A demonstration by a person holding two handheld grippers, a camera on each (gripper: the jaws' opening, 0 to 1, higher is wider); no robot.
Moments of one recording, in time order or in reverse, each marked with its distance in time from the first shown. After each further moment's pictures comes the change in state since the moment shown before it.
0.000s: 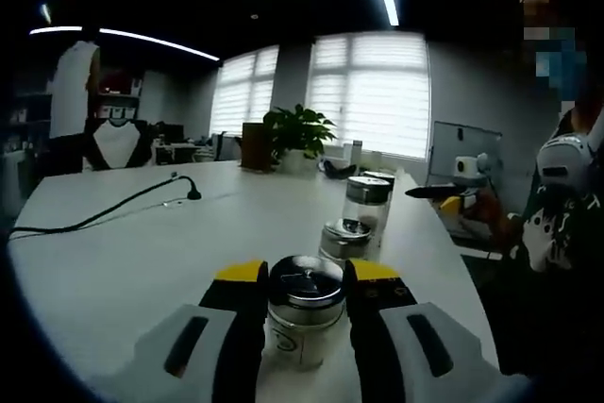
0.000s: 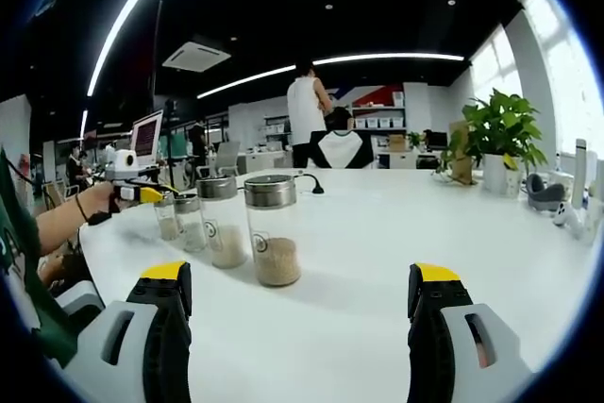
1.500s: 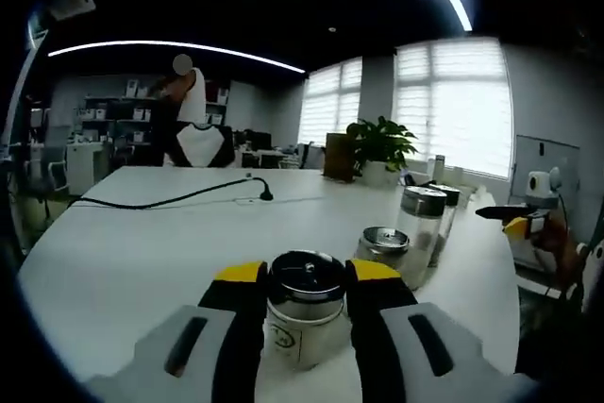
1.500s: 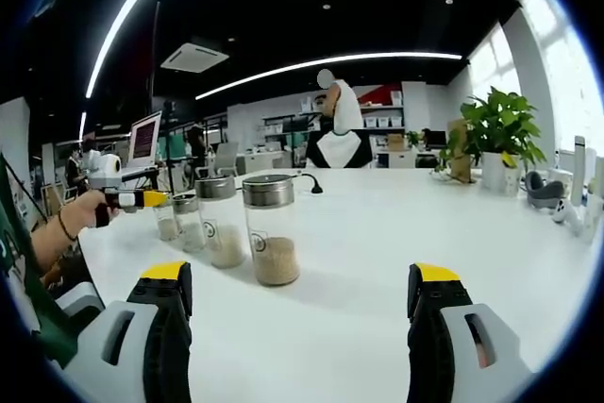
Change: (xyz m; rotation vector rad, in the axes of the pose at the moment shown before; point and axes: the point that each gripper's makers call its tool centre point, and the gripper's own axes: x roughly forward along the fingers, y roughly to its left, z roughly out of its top) left arm -0.007 0.012 -0.003 -0.051 -0.065 0.432; right arm 0.000 -0.001 -0.001 0.008 0.000 -0.002
